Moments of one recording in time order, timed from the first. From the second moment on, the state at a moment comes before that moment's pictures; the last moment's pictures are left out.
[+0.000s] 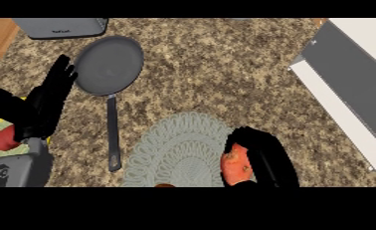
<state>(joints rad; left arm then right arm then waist) -0.17 0.26 0.11 -1.53 0.14 0.03 0.21 0.14 -0.02 0.41 -1.85 1.02 0.03 0.13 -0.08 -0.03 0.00</state>
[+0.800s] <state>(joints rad) -0.21 0.25 0.10 -1.54 0.15 0.02 0.24 0.02 -0.02 0.30 -2.38 1.05 0.27 0.66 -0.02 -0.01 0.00</state>
